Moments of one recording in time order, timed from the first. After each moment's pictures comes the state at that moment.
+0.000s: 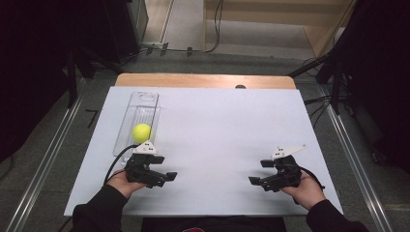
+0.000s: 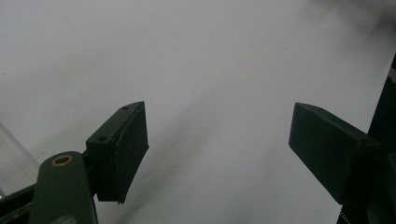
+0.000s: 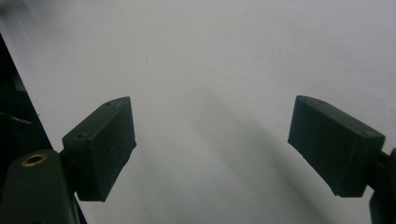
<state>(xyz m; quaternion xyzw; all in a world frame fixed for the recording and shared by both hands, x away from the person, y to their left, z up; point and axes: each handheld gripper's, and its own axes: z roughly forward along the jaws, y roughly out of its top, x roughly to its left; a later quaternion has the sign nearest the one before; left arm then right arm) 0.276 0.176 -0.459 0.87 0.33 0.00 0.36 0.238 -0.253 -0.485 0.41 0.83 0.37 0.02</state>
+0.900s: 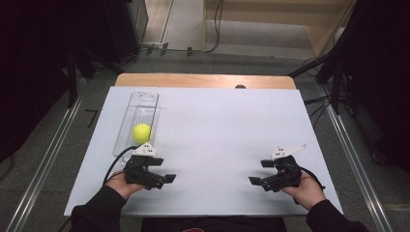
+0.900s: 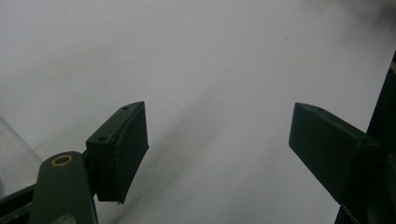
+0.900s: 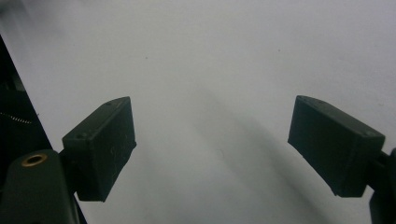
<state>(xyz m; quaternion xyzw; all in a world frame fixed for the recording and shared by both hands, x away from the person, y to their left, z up) 0.274 0.178 -0.461 0.88 0.32 0.00 0.35 0.237 -0.253 -0.484 0.41 0.83 0.37 0.02</state>
